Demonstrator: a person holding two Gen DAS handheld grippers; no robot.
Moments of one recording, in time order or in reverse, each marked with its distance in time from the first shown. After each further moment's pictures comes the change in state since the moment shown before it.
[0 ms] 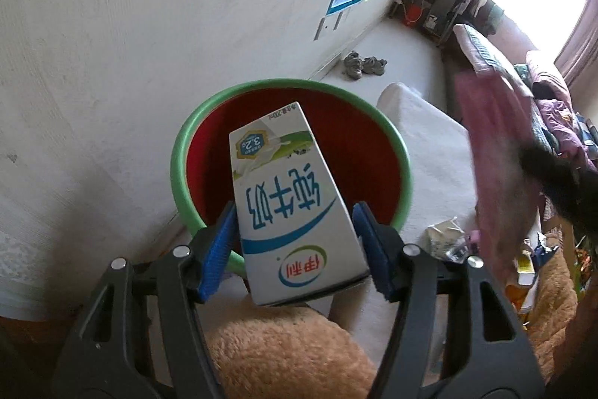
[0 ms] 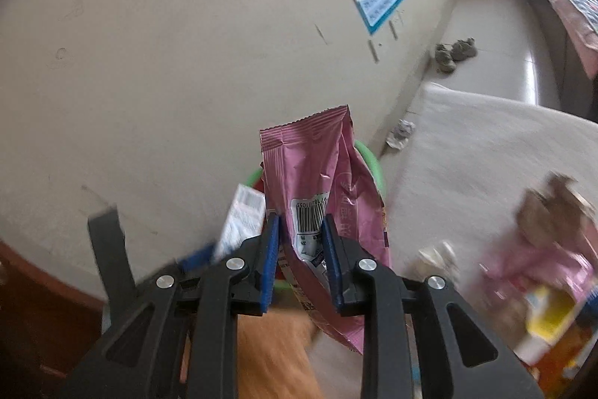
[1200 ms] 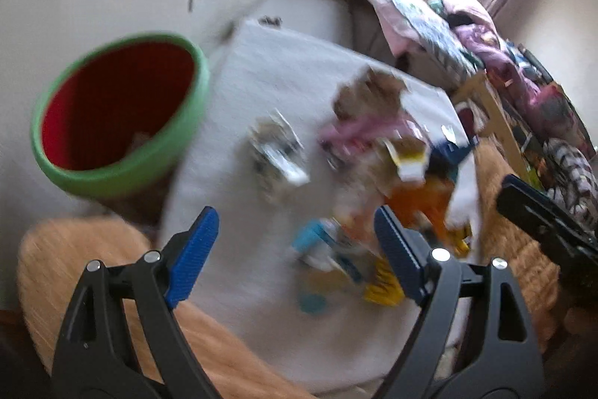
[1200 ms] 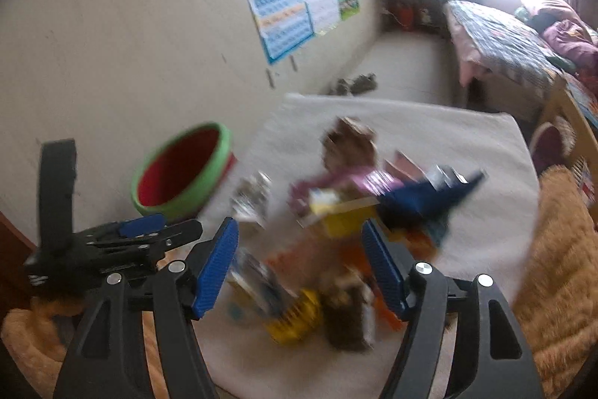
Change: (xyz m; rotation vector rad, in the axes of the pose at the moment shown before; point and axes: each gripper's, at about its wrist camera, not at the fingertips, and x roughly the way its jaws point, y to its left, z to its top) left arm -0.021 -0.142 -0.095 0.236 0.128 -0.258; right arm -0.157 -0.109 -0.151 -0.038 -0.149 -0.364
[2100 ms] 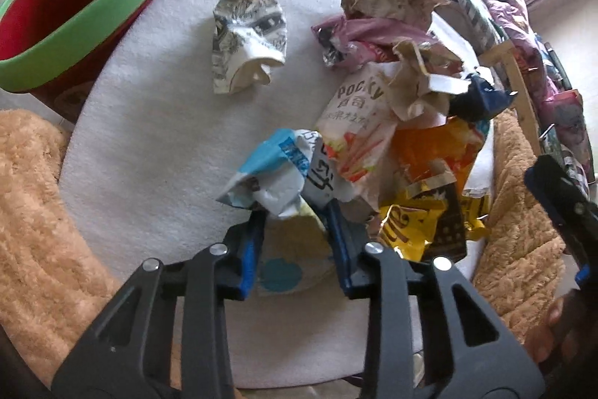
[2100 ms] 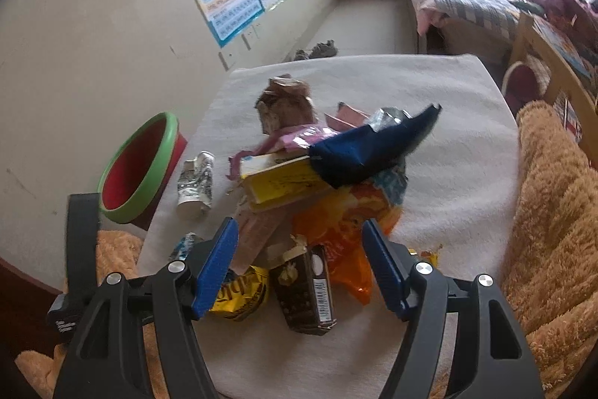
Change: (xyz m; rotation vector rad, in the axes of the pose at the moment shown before) left arm 0.077 -0.010 -0.024 -0.148 0.228 -0.007; right arm 0.015 -0.052 -0.010 0.178 0.080 -0.056
